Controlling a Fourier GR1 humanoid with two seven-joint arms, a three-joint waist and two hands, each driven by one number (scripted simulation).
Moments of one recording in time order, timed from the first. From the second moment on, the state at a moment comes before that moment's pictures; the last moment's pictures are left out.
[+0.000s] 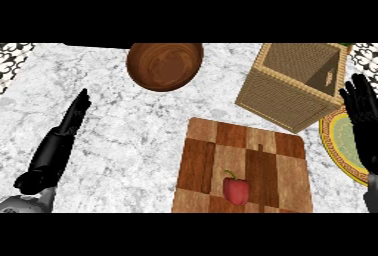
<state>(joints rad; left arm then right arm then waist) -0.08 0.50 -0.27 -1.61 0.12 0.24 -0.16 -0.09 -0.48 0.03 -1.62 -0.28 -0.18 -0.06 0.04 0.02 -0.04</state>
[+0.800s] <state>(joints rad) -0.17 0.48 -0.26 -1.57 0.22 0.10 -0.06 -0.07 -0.24 0.69 -1.68 0.46 -0.42 -0.07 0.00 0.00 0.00</state>
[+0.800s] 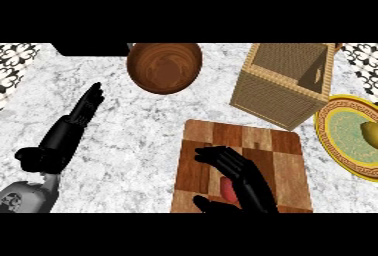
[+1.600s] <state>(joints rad) -0.15 0.50 -0.23 -1.57 0.23 0.10 -0.03 -0.08 -0.22 0.77 -1.84 1.23 -0.03 0.65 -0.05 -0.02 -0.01</state>
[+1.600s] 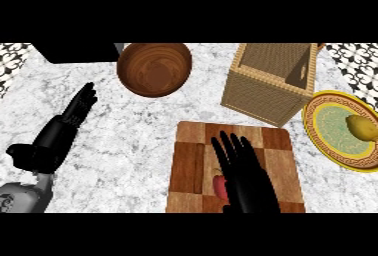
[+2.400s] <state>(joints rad) -0.19 0.47 -0.22 -1.55 0.21 0.06 -0.03 -0.06 -0.09 0.84 -2.22 1.32 0.67 0.93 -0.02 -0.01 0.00</state>
